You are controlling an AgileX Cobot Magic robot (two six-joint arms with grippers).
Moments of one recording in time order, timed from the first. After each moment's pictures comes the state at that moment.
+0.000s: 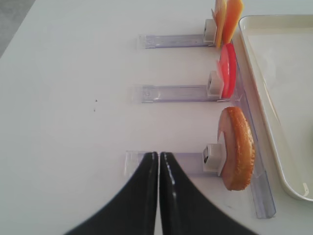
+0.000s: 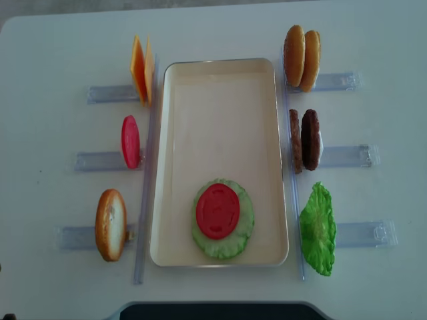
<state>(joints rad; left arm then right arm) 0.19 -0.02 -0.48 -0.08 1.12 0.15 -0.01 -0.01 -0.51 0.18 1.13 -0.08</state>
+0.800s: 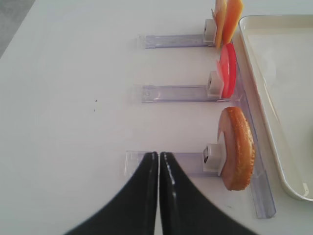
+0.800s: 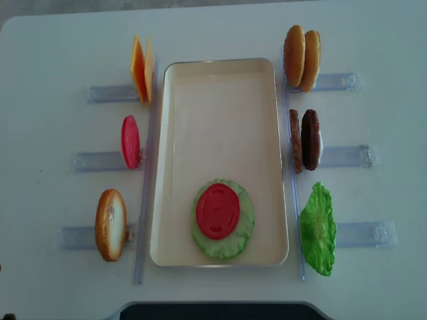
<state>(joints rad) 0.19 -0.02 -0.48 -0.08 1.12 0.15 -0.01 -0.01 -0.51 0.18 1.13 -0.08</state>
